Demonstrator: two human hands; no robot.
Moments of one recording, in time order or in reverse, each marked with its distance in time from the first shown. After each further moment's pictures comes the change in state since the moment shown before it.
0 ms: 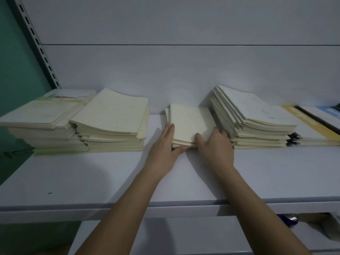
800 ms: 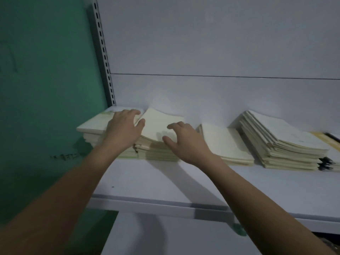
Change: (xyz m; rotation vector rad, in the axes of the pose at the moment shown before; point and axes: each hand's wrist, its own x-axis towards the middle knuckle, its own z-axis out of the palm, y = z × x) left_hand -0.034 -0.028 -0.225 0.454 0.306 -0.166; right_hand -0.044 -0.163 -0.010 0.015 -0.235 -0.715
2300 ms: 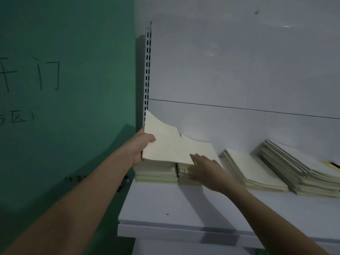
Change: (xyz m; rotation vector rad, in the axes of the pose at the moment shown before) left_hand 0.034 -0.106 -0.065 -1.226 -0.436 -0.383; right_hand 0.033 -0.063 0.048 -0.190 -0.223 0.141
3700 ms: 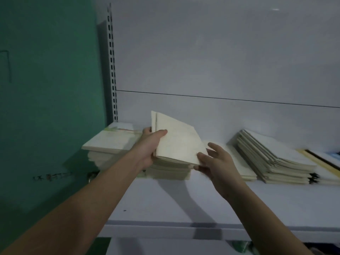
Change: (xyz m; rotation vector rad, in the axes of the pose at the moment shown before) left_hand 0.014 -0.028 0.135 -0.191 0.033 0.023; right_hand -0.068 0.063 -0.038 1.487 0.344 0.419
